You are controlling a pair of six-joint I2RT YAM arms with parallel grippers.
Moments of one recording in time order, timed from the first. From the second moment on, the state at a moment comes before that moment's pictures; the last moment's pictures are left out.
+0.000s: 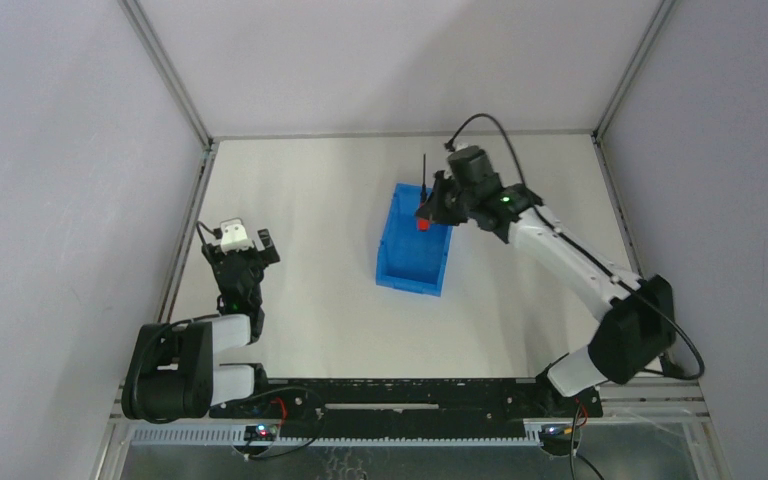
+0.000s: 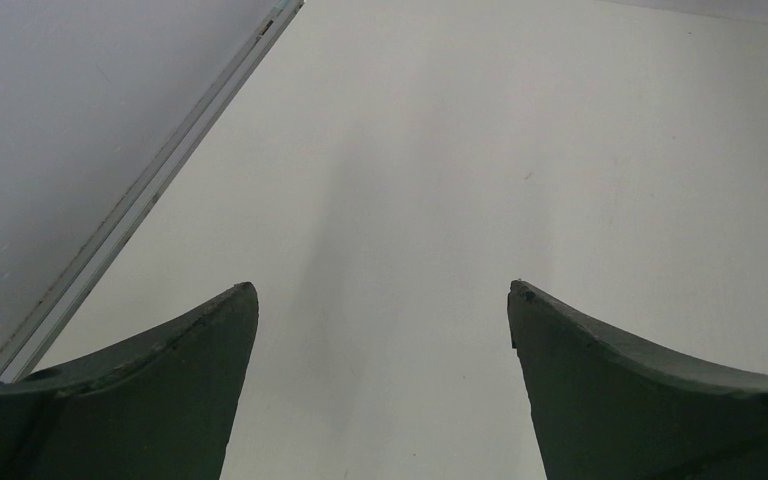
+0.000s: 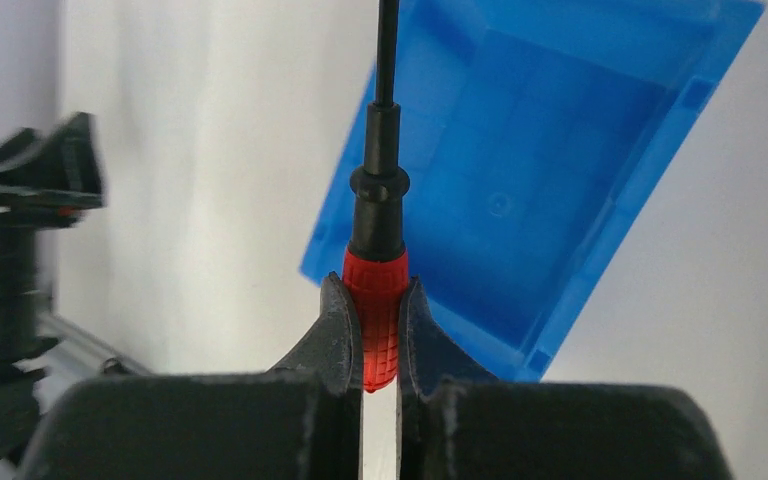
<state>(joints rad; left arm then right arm) 0.02 1.27 0.16 0.99 -0.27 -0.03 0.55 1.45 1.34 -0.54 -0.10 0.58</state>
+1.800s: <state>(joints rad) 0.02 1.27 0.16 0.99 -0.27 -0.03 0.15 1.42 1.29 -0.66 0.30 0.26</state>
